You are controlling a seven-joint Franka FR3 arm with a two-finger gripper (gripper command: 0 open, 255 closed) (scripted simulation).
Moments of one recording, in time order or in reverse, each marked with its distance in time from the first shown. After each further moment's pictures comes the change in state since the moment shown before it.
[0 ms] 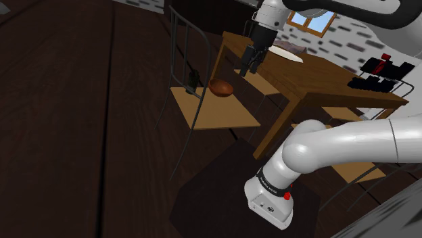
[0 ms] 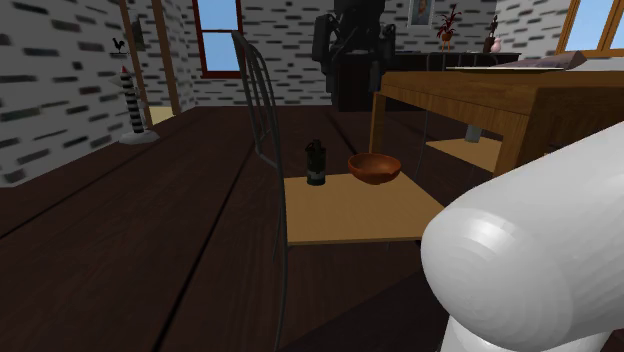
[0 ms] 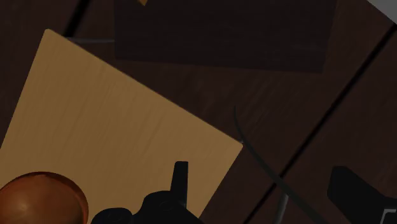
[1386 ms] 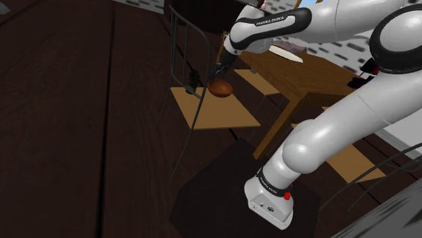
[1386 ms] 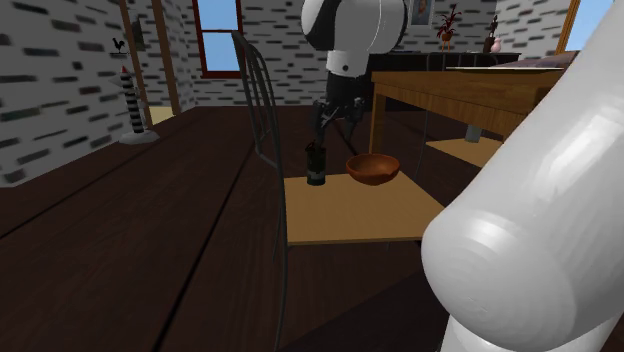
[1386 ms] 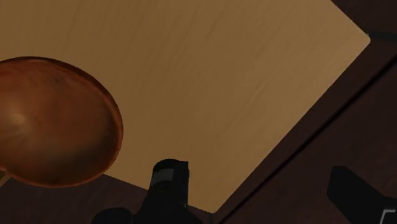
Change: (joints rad) arm 0.012 0.502 -0.199 -0.013 0.016 0.734 -0.242
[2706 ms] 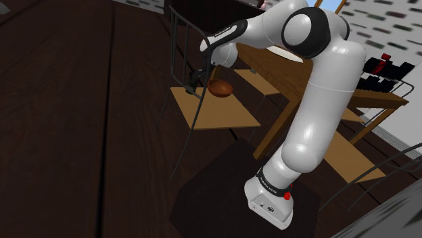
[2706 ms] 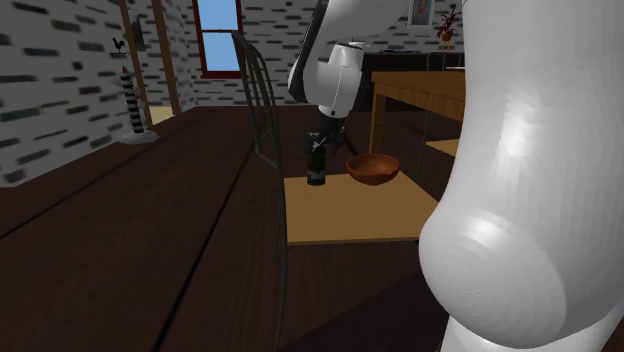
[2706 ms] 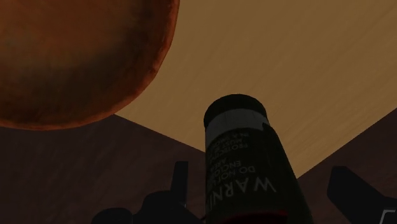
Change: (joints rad) arm -0.028 0.561 -0.016 0.326 0.393 0.329 -0.365
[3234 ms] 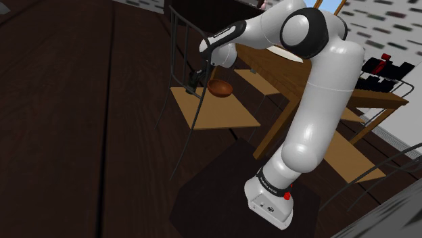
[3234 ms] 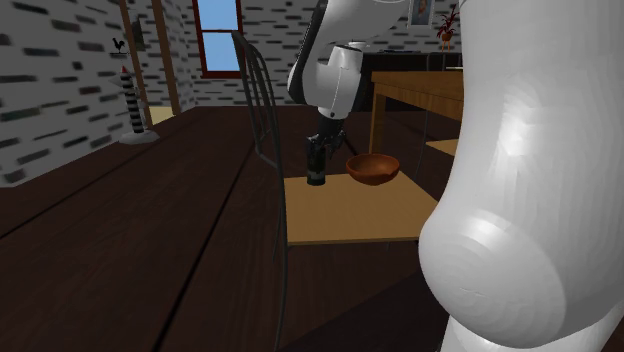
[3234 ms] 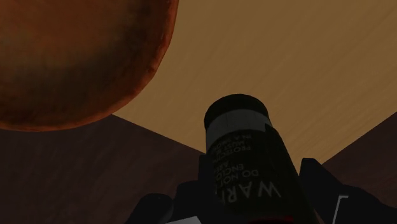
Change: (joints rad) arm -0.002 0.013 0.004 0.007 0.007 0.006 -0.004
